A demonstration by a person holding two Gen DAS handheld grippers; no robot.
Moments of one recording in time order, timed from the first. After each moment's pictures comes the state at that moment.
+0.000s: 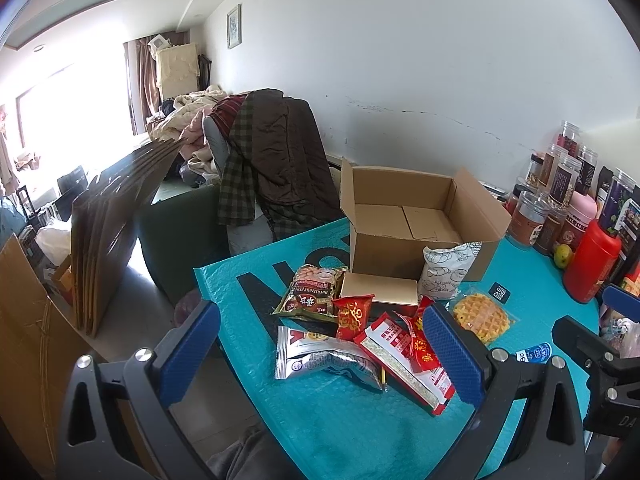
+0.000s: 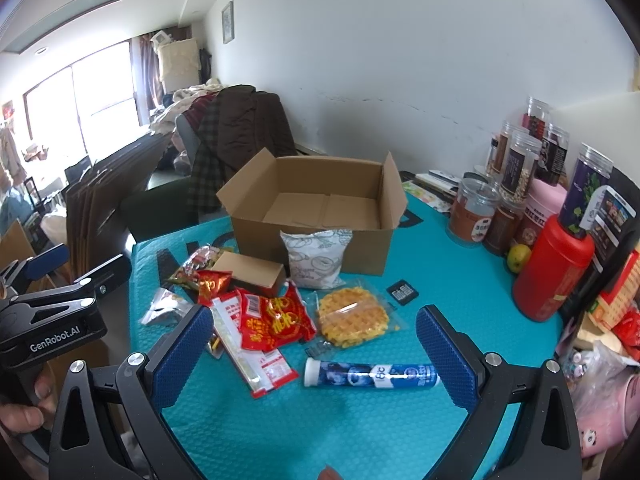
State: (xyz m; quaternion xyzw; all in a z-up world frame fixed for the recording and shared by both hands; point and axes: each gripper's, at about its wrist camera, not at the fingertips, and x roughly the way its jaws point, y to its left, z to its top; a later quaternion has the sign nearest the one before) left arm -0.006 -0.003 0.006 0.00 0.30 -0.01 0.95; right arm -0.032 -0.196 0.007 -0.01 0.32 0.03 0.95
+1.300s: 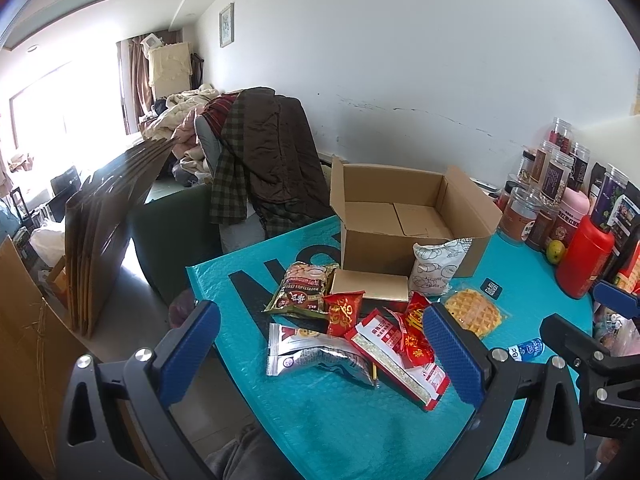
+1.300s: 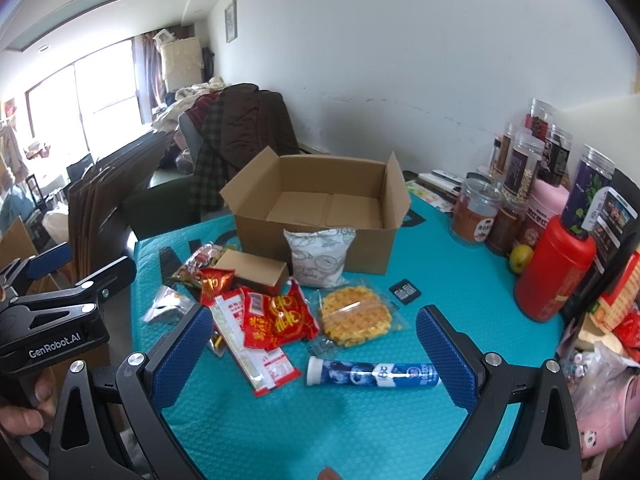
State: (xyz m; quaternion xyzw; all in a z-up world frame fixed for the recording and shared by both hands) left arm -0.009 -0.007 0.005 0.00 0.30 -0.03 0.95; right arm -0.035 -0.190 0.009 -0.01 0.32 0.03 0.95
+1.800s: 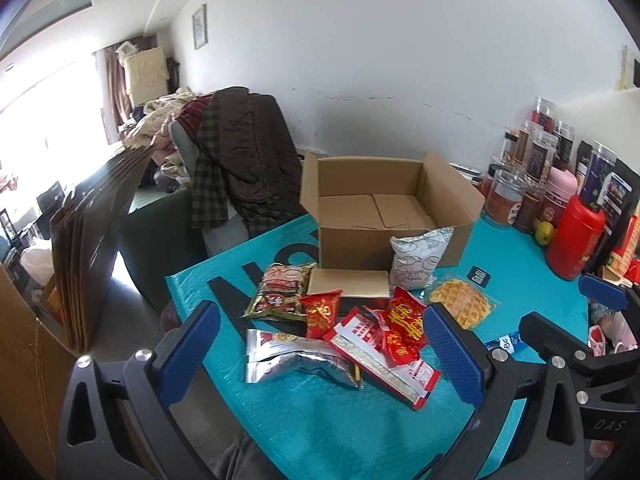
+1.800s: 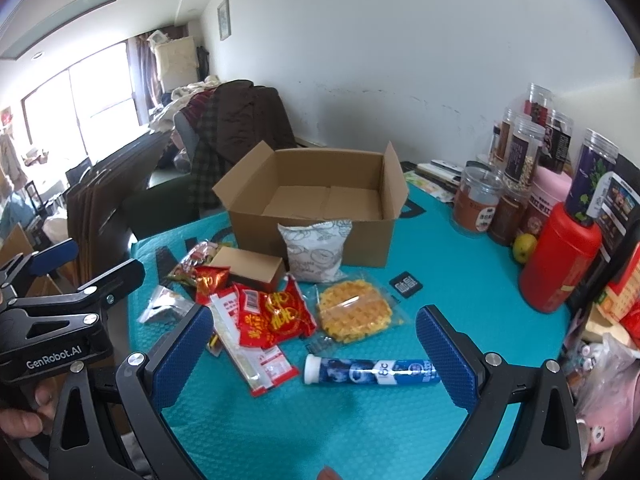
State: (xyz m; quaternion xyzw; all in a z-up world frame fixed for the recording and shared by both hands) left arm 0.003 -0.028 0.005 0.03 0.32 -0.06 0.95; right arm -0.025 -0.206 -0.004 0.01 0.33 0.03 0.94
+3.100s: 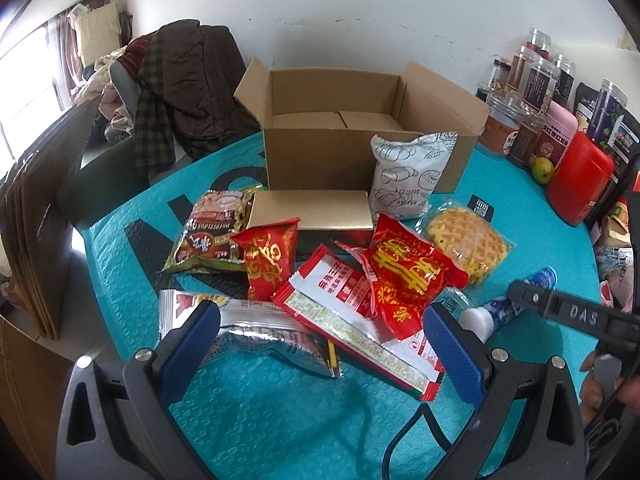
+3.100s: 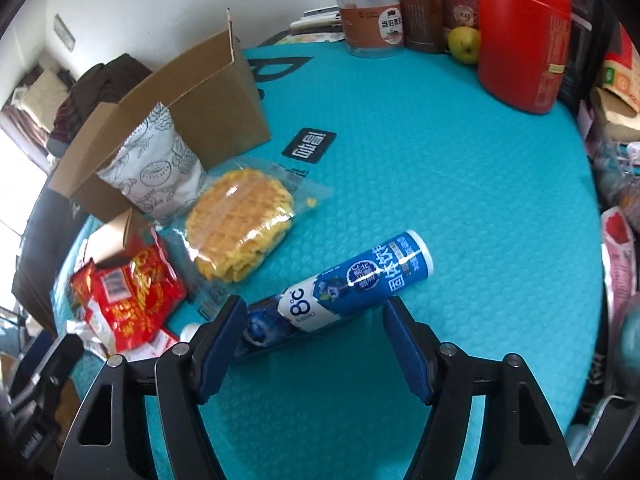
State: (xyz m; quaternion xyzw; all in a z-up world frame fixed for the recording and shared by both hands) left arm 0.057 -0.047 -0.086 0.03 0.42 -0.12 0.90; right arm 0.025 -0.288 -0.124 0.21 0.48 -0.11 0.84
